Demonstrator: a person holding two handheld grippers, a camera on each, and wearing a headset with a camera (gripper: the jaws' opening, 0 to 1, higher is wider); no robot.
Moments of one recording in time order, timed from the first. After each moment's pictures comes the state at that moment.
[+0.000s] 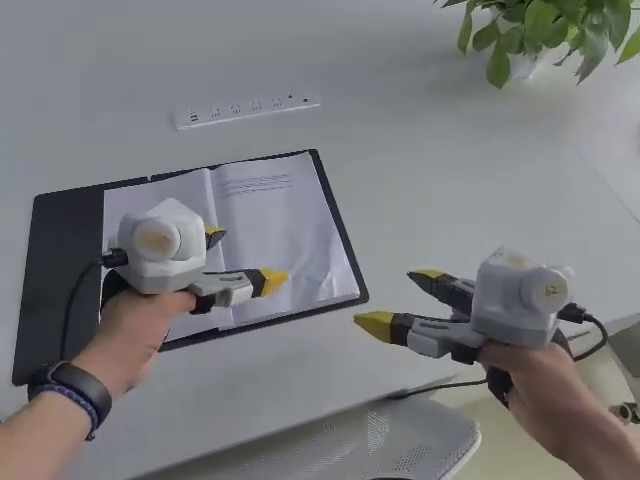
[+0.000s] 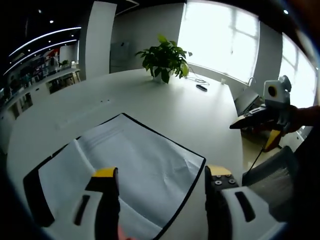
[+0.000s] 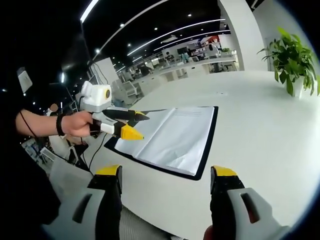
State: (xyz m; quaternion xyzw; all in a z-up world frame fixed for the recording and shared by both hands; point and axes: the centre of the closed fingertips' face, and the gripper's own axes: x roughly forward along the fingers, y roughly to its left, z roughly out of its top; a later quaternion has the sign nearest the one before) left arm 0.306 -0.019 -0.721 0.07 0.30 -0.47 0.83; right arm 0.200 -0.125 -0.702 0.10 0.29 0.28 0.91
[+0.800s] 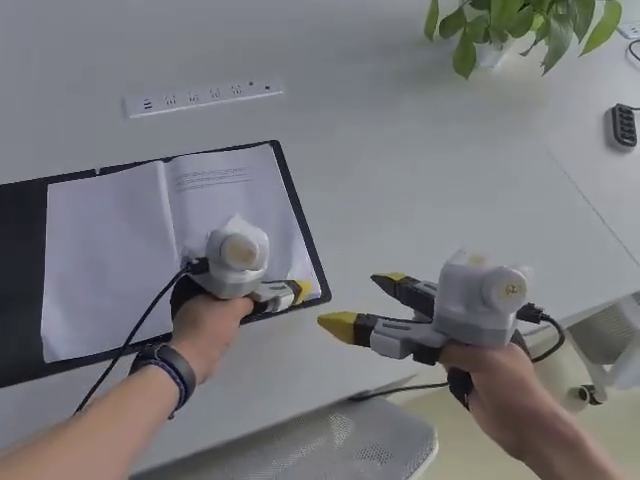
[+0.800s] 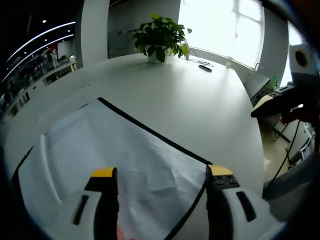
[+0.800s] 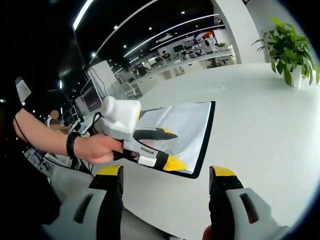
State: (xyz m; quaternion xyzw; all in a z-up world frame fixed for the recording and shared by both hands) left arm 0.300 -0.100 -0.799 0.12 0.33 -0.45 0.82; right arm 0.208 -0.132 -0.711 0.13 0.30 0.27 0.90
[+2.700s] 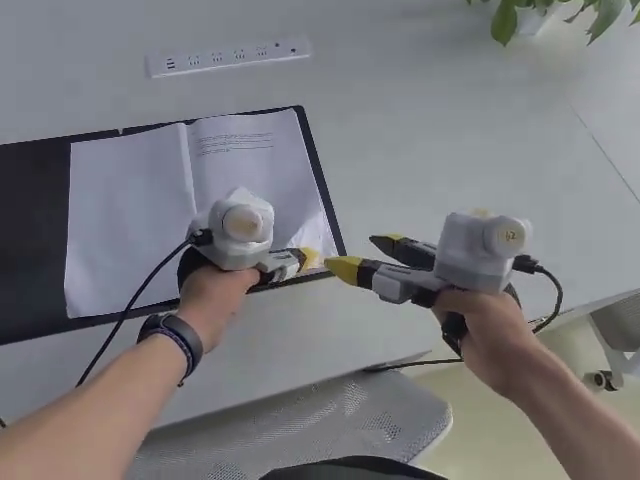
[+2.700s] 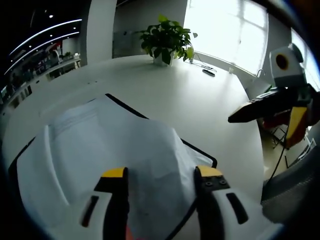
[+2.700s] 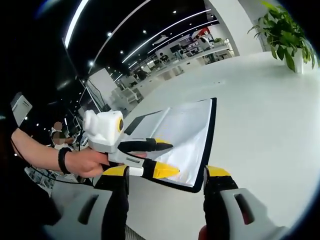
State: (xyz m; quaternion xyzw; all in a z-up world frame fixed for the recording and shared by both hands) left arm 0.309 -0.081 -0.803 0.09 0.33 -0.44 0.83; right arm 0.250 -0.125 -0.731 0.18 0.30 0.28 0.89
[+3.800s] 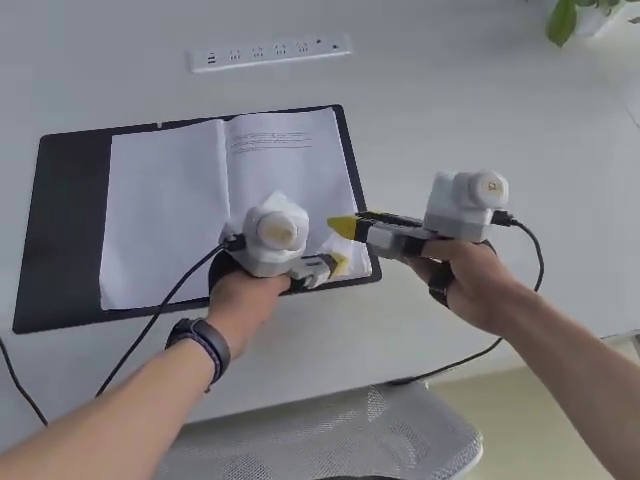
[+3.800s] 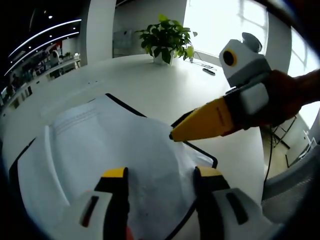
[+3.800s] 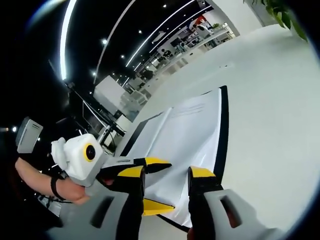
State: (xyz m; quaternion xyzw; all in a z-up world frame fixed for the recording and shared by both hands) left arm 0.309 -0.081 -0.803 0.10 0.33 -0.44 0.83; right arm 0.322 -0.101 -0.764 0.28 0.33 0.32 0.85
